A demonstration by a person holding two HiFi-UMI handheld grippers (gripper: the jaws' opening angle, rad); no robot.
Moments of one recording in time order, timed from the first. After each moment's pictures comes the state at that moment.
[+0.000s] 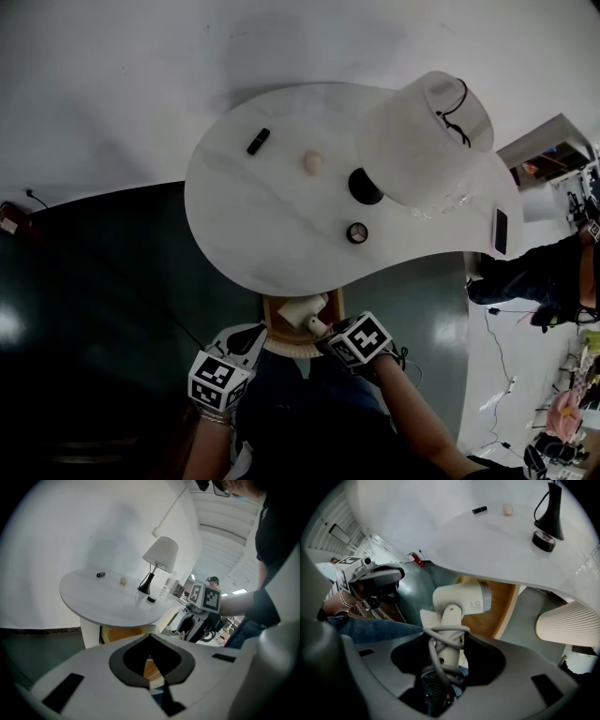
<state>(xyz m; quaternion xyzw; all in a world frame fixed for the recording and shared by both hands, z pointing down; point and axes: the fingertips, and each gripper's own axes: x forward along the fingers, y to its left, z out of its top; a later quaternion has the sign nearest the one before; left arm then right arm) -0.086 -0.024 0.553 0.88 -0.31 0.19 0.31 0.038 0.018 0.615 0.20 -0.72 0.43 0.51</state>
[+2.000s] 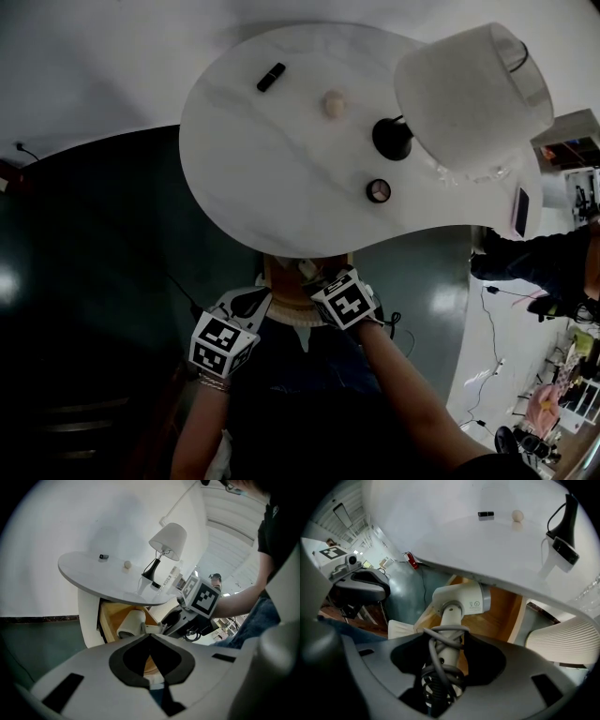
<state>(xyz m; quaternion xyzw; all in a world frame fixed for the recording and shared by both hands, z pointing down) -0.078 -0.018 0.610 0.86 -0.30 0.21 0.35 0.011 -0.028 0.678 0.25 -0.74 0.35 0.51</state>
